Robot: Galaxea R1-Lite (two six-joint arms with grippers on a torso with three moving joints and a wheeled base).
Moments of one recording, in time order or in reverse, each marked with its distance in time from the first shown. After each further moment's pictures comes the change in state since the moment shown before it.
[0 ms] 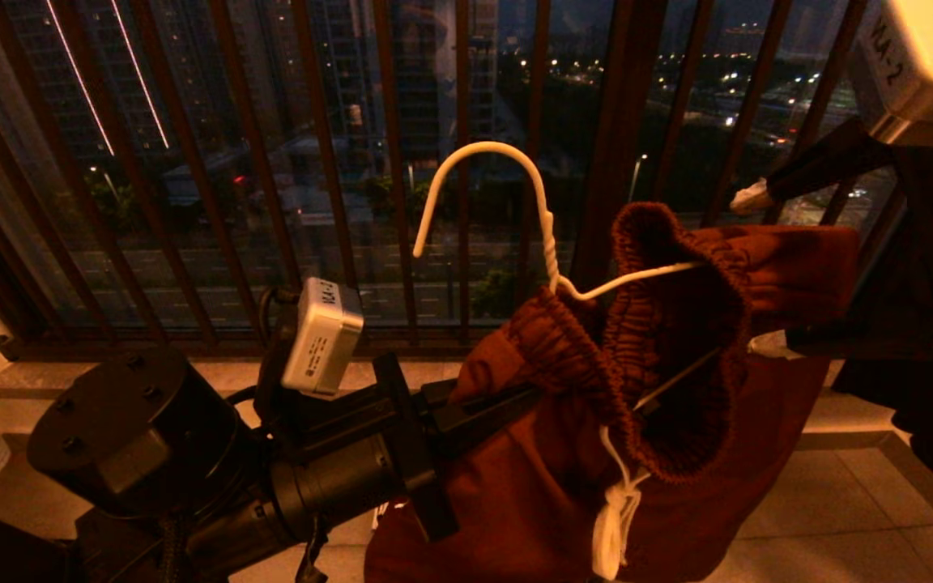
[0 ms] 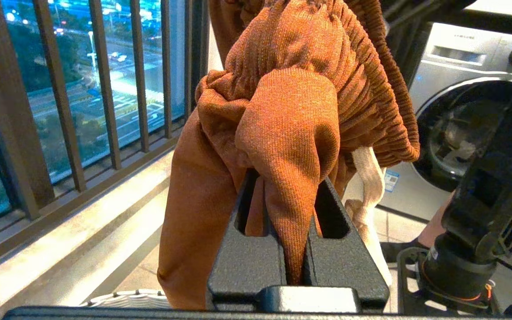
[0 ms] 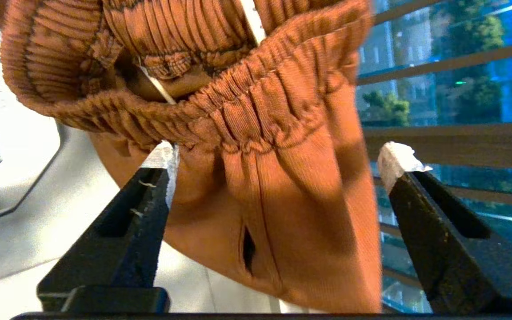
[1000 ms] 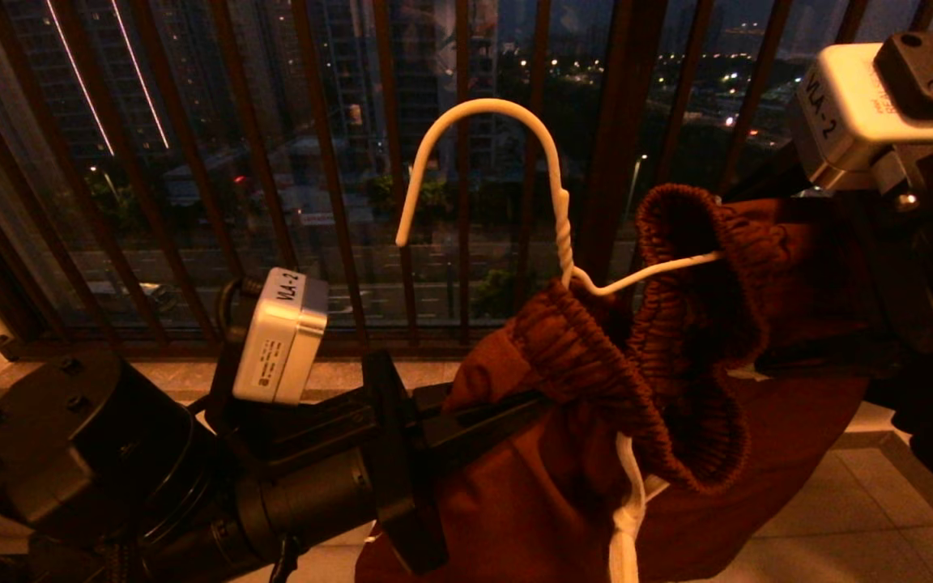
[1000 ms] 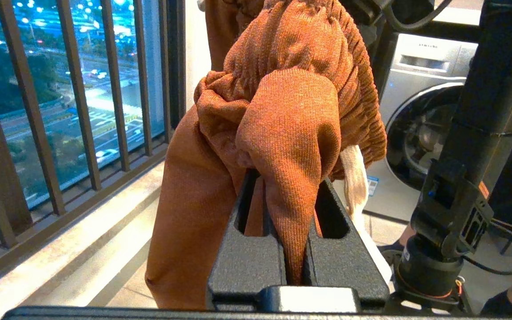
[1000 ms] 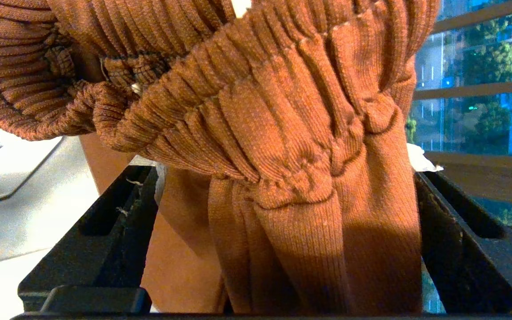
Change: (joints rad) left arm -0.031 -0.061 0.013 0.000 -0.033 -0.002; right arm -0.014 0.048 0.001 -0.003 0.060 -0.081
